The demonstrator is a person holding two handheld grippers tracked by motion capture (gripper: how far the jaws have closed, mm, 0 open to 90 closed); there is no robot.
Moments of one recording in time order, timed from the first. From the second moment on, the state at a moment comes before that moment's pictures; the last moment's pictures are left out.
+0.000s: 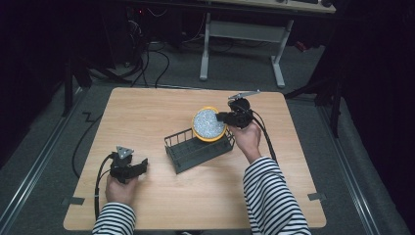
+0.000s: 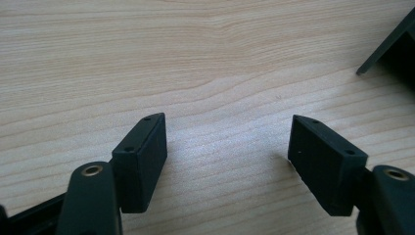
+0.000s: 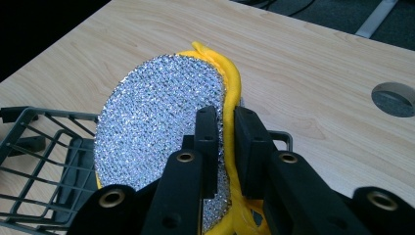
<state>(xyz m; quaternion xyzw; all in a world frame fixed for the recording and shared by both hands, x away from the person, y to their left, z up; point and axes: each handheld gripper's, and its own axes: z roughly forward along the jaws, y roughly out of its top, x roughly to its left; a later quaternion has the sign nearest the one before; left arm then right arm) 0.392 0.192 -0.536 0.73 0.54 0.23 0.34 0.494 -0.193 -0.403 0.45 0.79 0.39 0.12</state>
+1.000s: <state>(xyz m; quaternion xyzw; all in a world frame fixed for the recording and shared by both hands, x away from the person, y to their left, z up) 0.392 0.189 -0.536 0.74 0.54 0.23 0.33 0.489 -0.194 -0.423 0.45 0.82 0.34 0.13</state>
